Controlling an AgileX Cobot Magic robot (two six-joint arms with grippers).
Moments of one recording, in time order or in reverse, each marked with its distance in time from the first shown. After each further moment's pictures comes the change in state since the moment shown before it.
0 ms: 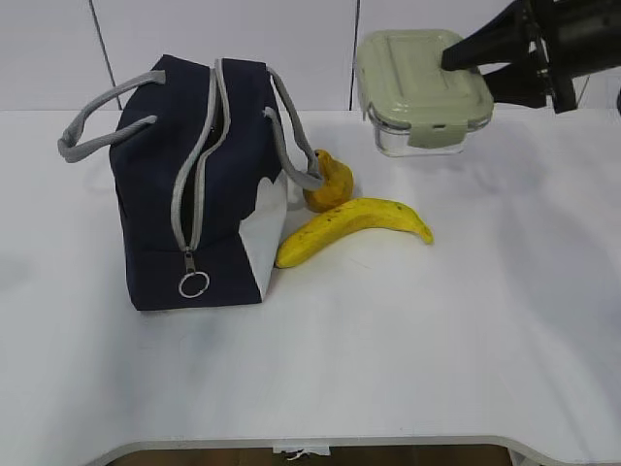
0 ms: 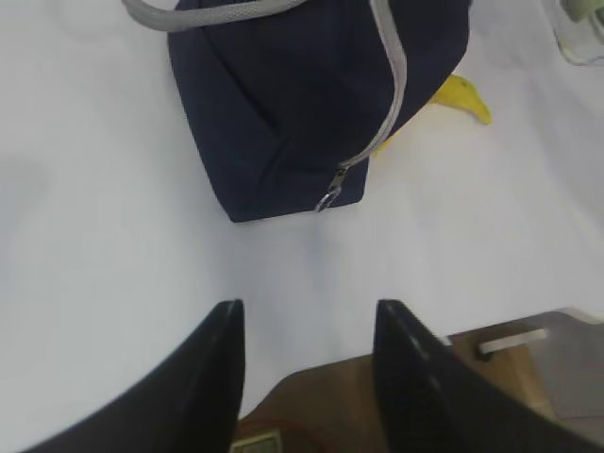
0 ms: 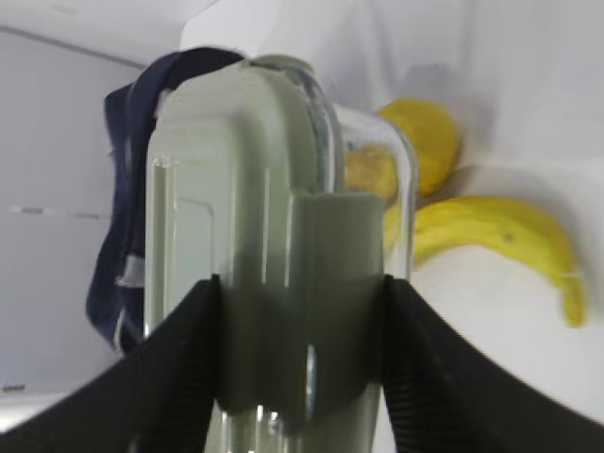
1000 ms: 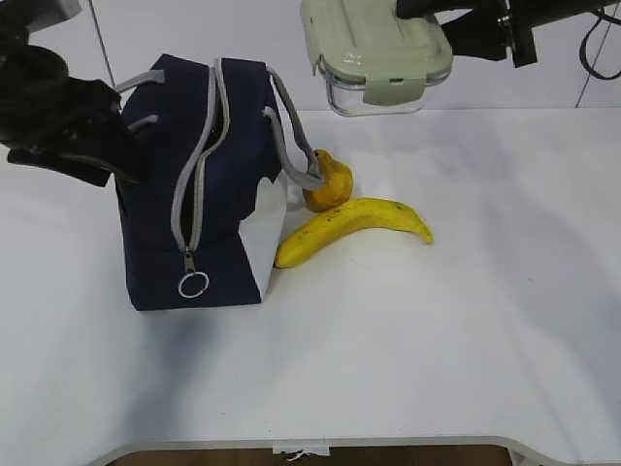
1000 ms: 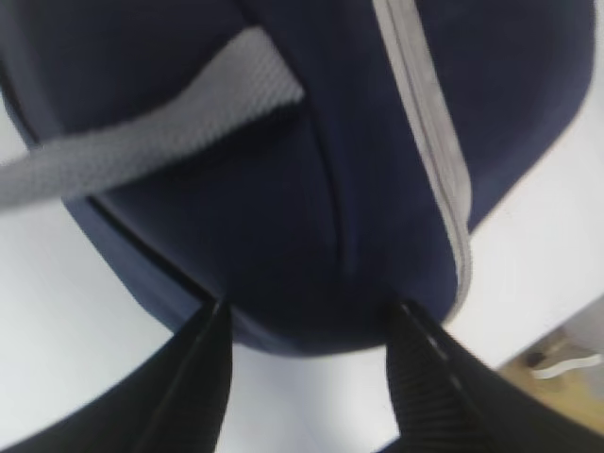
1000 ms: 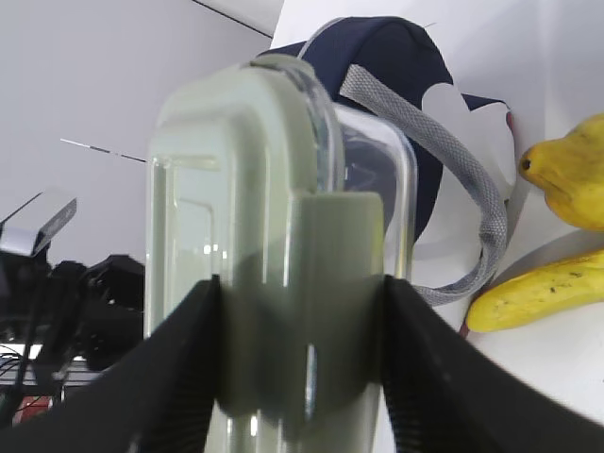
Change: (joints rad) left arm -0.193 0.881 -0.431 -0.058 -0.061 0.152; right arm 0.114 -0.002 -0.143 0.012 0.024 0.080
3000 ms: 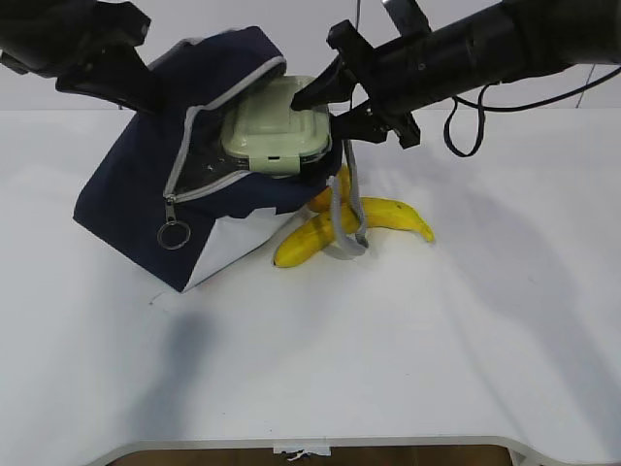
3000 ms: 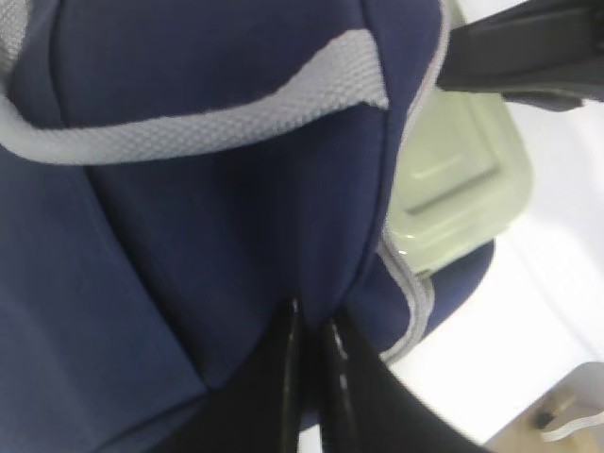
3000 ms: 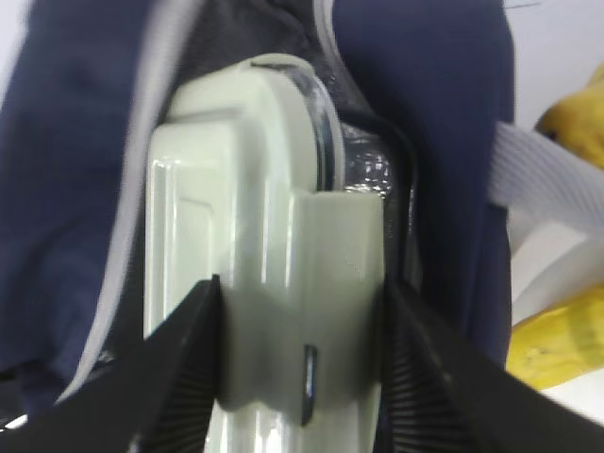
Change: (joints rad) left arm -0.051 0.069 -0.193 0.003 -0.027 -0.018; right arm 0.241 0.194 0.000 -0.020 -0.332 0.151
